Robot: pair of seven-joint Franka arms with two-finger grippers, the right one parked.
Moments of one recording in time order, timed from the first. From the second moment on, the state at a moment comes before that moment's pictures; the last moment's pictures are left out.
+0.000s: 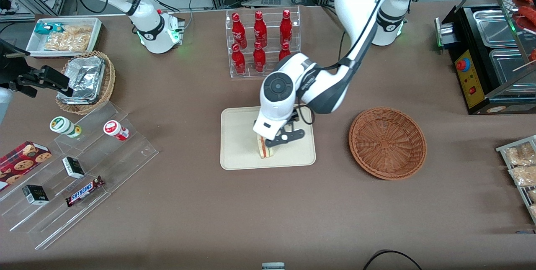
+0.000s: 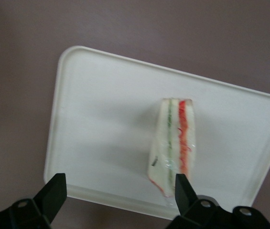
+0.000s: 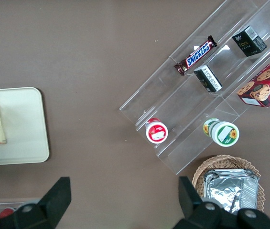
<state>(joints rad) -0.70 0.66 -0.02 -1.32 -0.04 1.90 -0.99</state>
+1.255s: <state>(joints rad) -0.33 0.17 0.04 -1.73 -0.04 1.70 -0.34</state>
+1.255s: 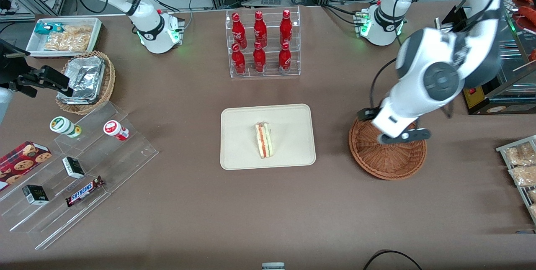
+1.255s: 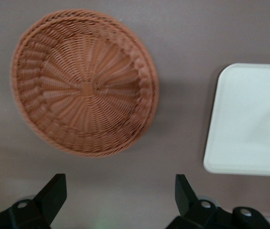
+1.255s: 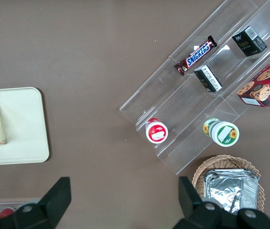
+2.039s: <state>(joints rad) 0.00 0.03 -0.18 -1.73 0.01 1.56 -0.11</state>
